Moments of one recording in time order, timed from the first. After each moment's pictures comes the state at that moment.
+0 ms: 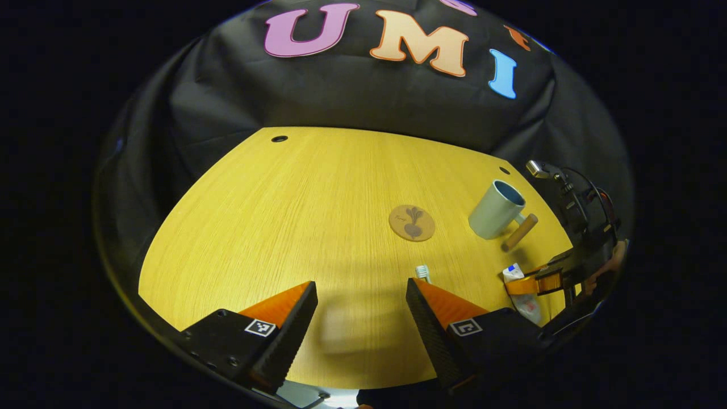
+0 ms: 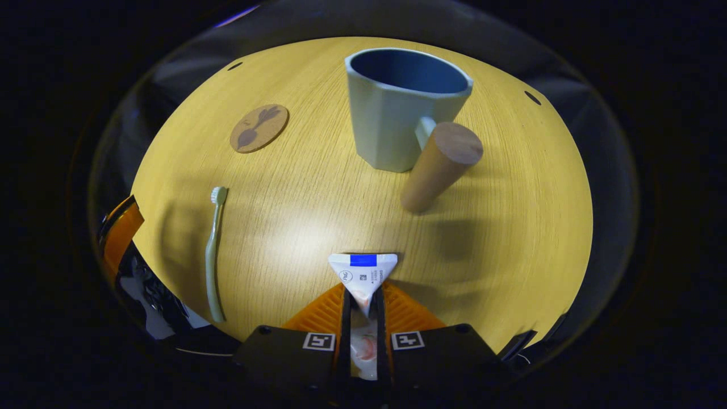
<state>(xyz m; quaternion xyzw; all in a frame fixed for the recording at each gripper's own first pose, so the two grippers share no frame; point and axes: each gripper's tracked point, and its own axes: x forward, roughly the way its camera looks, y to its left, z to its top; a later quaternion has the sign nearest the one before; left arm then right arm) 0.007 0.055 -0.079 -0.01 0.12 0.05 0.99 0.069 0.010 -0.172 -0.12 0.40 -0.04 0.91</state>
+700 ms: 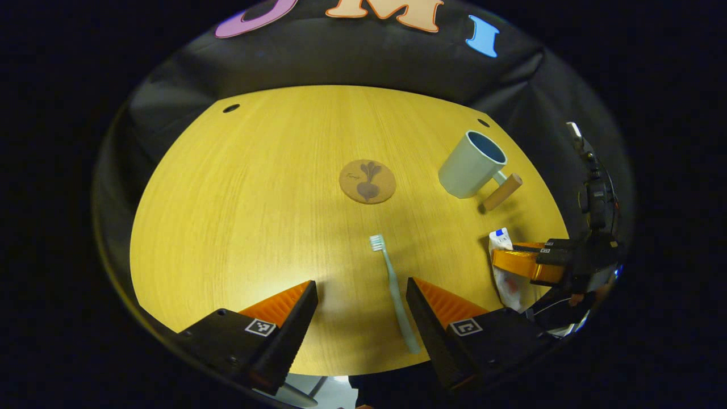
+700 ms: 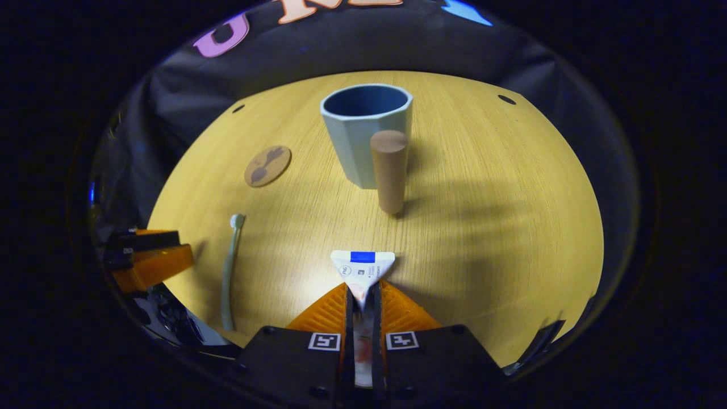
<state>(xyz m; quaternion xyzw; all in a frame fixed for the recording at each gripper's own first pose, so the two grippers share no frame) 0.025 -0.004 -0.115 0.00 0.27 -0.02 0.96 0.059 0.010 -0.149 -0.02 0.28 0.00 0.96</state>
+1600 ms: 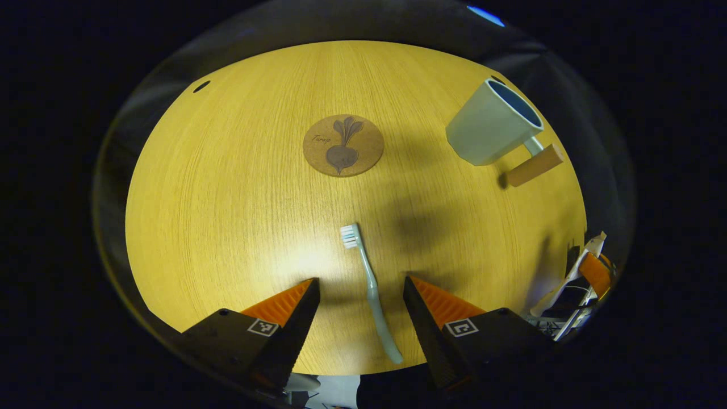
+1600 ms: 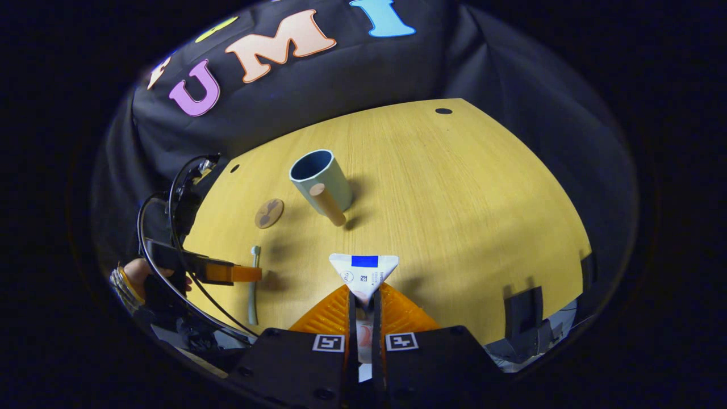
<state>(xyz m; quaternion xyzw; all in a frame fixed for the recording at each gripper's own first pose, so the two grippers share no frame) 0.052 -0.020 -0.152 0.03 0.40 0.02 0.92 -0.021 -0.059 -0.108 0.05 0.20 -0.04 0.98</state>
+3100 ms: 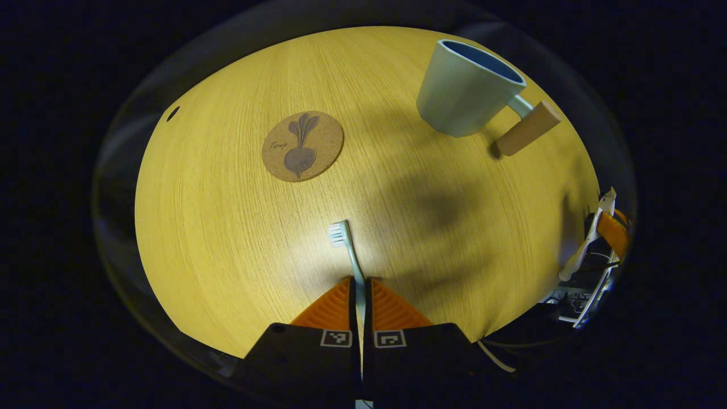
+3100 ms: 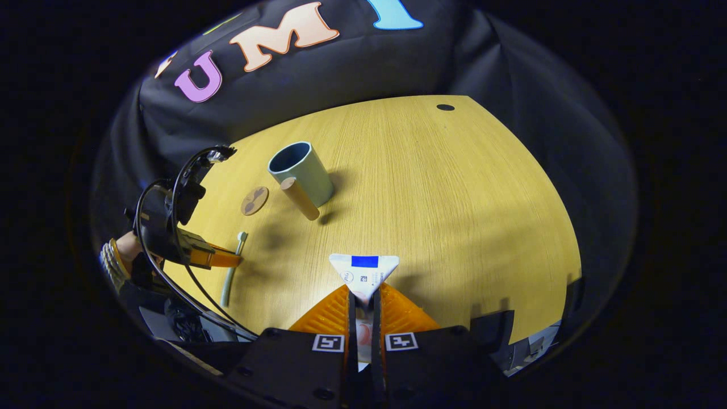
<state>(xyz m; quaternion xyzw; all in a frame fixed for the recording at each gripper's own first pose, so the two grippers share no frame) 0.057 -0.039 -0.160 0.11 0.43 0.02 0.90 -0.012 -0.096 -0.107 0.02 0.23 -0.01 0.97</state>
